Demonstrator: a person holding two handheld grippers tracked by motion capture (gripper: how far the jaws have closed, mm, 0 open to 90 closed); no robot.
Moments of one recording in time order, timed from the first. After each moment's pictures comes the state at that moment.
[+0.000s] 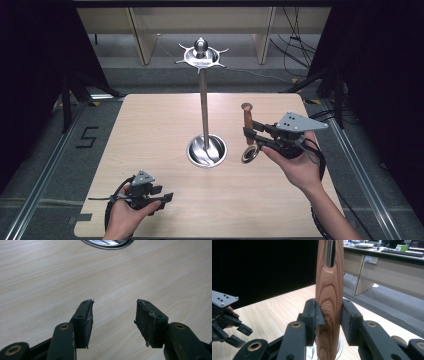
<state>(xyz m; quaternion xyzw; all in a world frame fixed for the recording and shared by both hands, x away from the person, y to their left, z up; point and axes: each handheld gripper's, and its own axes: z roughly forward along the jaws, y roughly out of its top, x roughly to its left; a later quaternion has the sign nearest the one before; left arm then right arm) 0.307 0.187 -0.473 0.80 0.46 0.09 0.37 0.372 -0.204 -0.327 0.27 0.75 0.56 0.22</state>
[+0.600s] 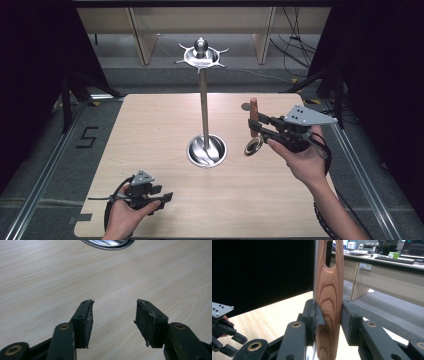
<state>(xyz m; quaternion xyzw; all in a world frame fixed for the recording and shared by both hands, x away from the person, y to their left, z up) 0.308 0.187 -0.473 0.80 0.47 0.10 0.37 0.378 -0.215 -0.312 0.26 0.74 0.58 0.24</state>
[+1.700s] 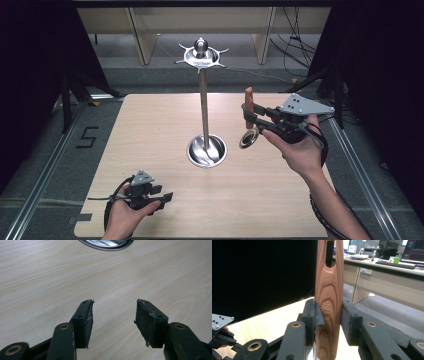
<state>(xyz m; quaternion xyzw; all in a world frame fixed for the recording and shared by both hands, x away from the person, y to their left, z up) 0.307 0.188 -0.471 0.80 0.46 0.09 0.37 0.386 -0.201 -0.292 0.26 0.73 0.58 0.23</state>
